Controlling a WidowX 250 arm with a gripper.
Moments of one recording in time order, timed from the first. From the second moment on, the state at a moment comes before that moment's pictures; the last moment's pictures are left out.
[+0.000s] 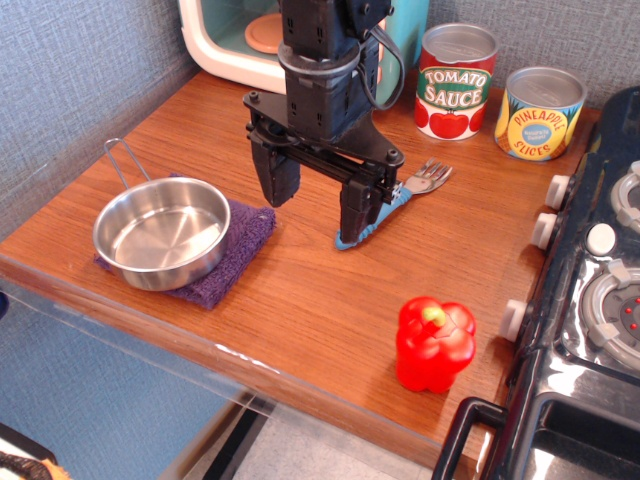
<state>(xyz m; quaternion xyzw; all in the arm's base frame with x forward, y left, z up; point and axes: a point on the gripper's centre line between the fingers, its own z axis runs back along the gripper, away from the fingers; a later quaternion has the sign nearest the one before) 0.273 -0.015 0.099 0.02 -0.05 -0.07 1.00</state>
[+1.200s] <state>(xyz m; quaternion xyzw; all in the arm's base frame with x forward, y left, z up) 0.368 -0.003 0.035 0.01 -0.03 -0.02 1.00</state>
